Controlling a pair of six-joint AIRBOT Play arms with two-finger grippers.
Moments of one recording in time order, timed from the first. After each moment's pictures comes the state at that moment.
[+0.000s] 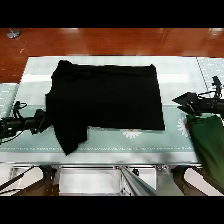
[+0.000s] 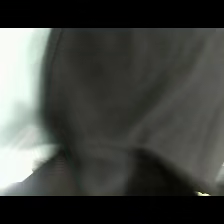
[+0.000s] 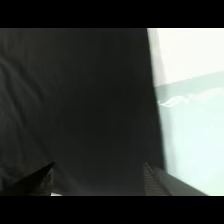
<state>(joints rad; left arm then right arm) 0.60 -1.21 0.48 0.75 -1.03 -1.13 -0.51 -1.12 0.75 -0.73 1.19 1.17</state>
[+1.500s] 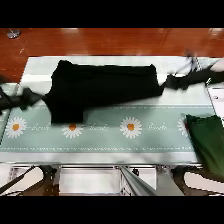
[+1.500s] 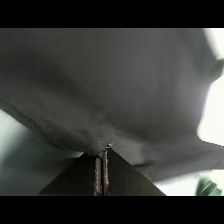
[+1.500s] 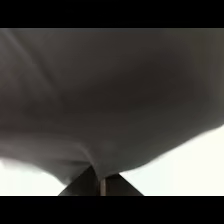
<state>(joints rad) 0.56 -1.15 0.85 0.49 -1.15 -1.06 -0.14 -1.39 1.36 -0.90 1.24 1.38</state>
